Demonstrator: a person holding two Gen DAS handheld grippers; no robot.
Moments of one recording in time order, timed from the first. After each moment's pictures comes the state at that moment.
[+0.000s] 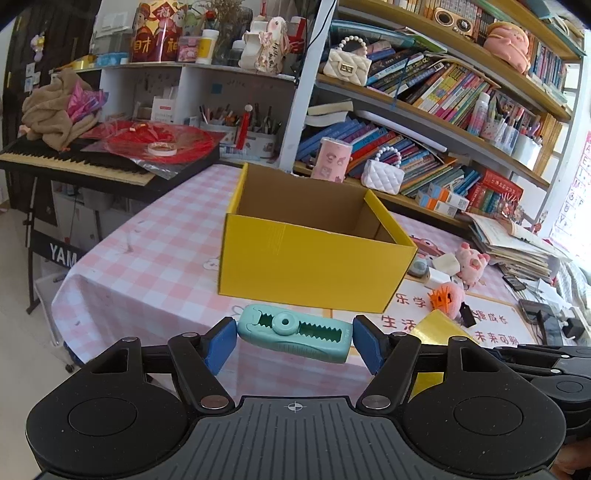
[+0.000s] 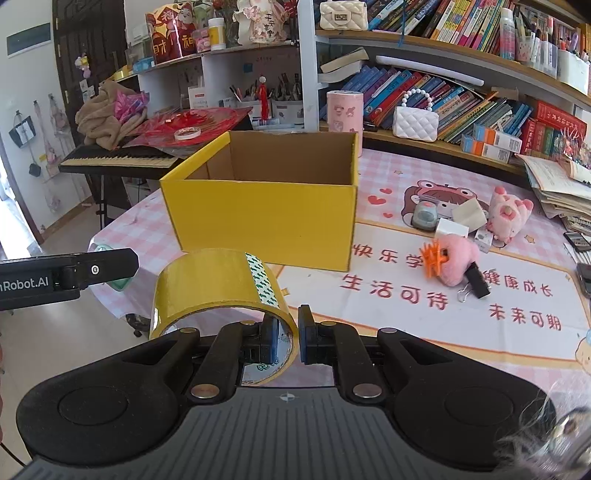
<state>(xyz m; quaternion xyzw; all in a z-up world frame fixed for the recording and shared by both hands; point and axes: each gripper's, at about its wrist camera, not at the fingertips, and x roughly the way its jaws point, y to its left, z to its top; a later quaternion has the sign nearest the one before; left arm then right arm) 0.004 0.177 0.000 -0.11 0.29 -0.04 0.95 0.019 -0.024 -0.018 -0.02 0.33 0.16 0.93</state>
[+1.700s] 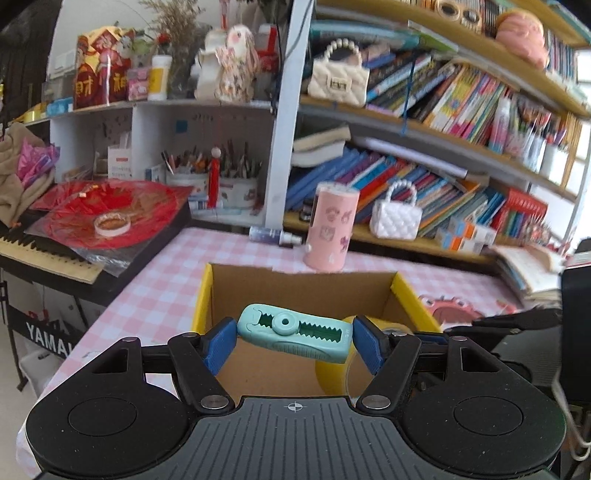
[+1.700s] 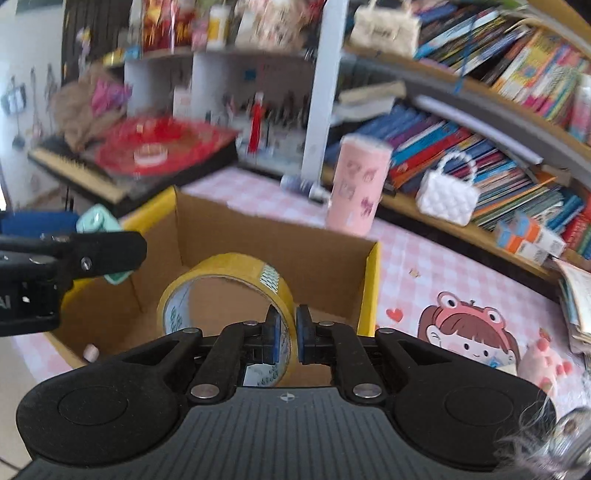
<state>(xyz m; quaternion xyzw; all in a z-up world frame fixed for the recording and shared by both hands) 0.210 0.168 0.018 -0.05 0.26 -0.05 0.96 0.270 0.029 -0.017 -0.14 0.32 0.18 0.92</state>
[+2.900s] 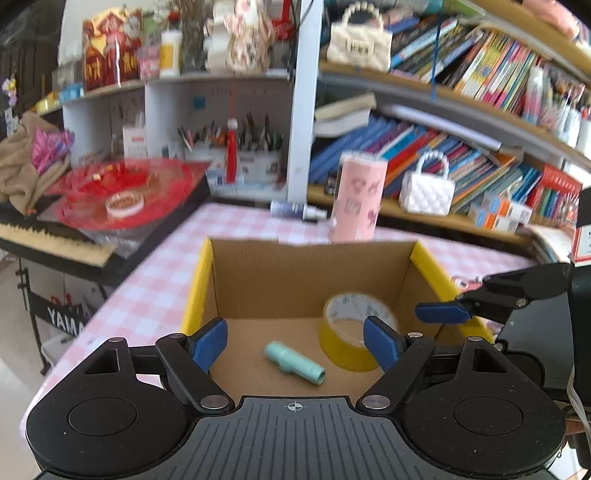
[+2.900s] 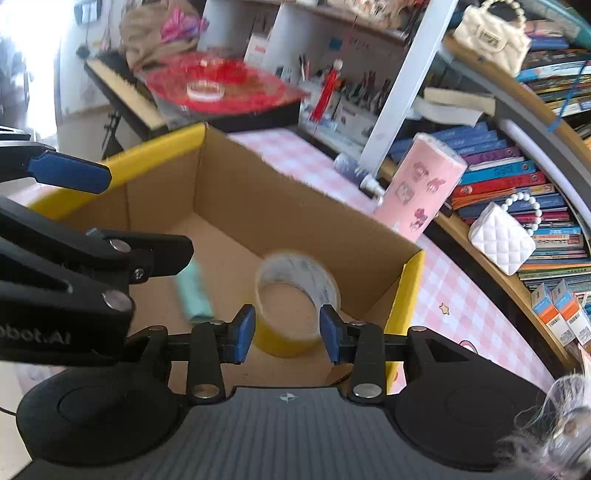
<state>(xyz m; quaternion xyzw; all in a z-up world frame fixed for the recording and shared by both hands) 0.230 0.154 0.011 -0.04 0.29 0.00 0.96 0.294 0.038 -0.024 -0.24 0.31 0.26 0.88</state>
